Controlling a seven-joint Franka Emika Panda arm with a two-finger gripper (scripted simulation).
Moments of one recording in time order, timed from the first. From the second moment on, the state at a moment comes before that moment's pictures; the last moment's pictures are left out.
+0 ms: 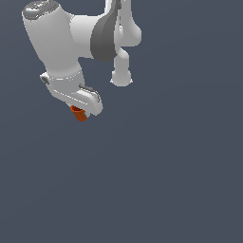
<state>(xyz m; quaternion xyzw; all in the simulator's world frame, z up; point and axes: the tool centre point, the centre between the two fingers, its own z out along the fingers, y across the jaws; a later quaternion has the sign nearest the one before) -0.015 -0.154 0.271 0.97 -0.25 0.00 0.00</state>
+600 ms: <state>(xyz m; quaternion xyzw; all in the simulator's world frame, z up) 0.001 -0.185 0.366 0.97 -0.25 0.00 0.00</state>
